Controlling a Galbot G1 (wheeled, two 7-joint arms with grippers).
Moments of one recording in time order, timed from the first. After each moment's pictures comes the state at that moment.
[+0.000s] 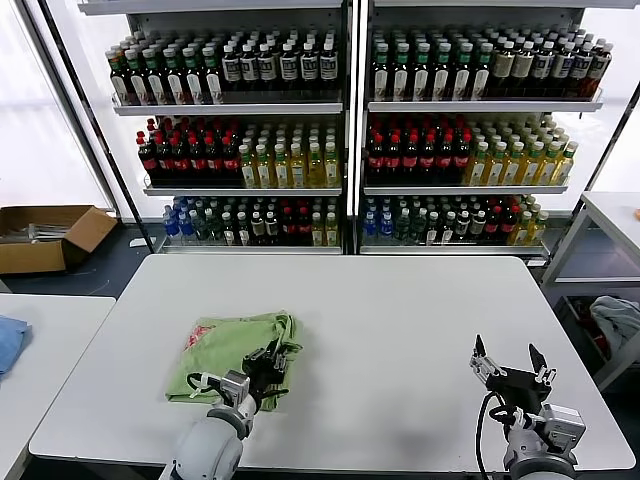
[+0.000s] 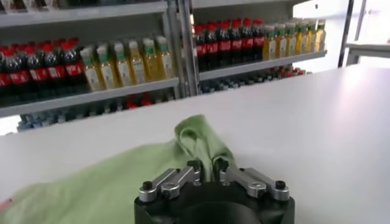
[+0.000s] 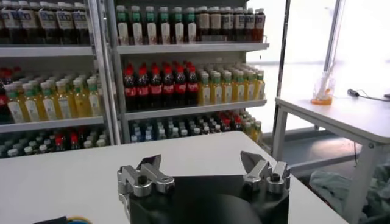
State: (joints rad) left arm 1.22 -1.31 -0.25 -1.84 -0.12 0.43 0.02; right arm -1.57 1.36 0.62 2.36 0.32 -0.49 0.36
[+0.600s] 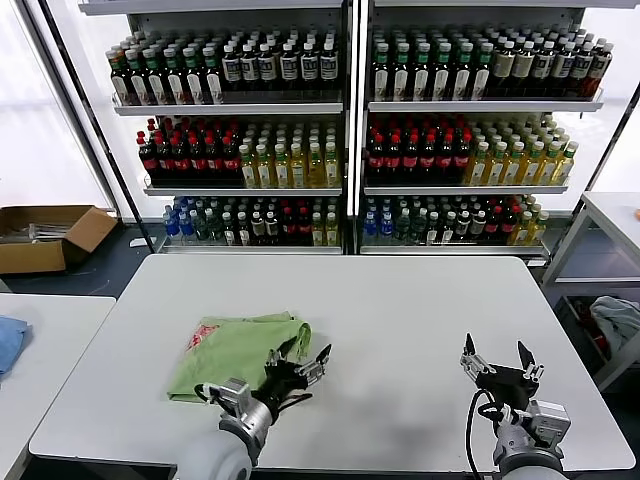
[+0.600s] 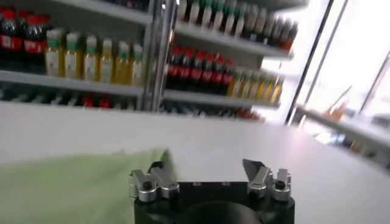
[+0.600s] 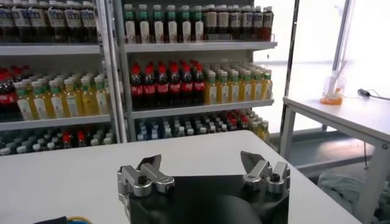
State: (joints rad) left arm 1.29 -1.33 -0.25 -2.05 -0.45 0.41 0.03; right arm -1.52 1.35 0.57 2.31 0.31 -0.49 0.36
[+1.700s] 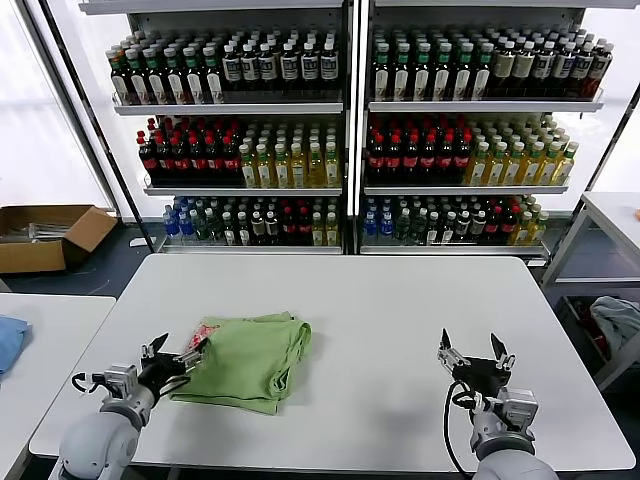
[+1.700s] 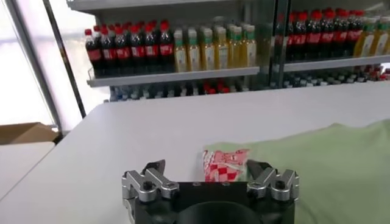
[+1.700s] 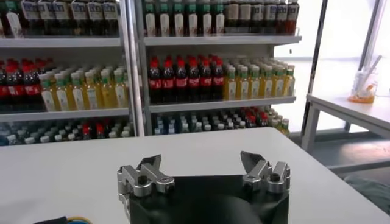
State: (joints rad) left arm 1.30 -1.10 -0.61 -1.82 -0.42 0.44 0.08; right arm -1.46 1.33 0.49 2.25 0.29 -0.49 0.36
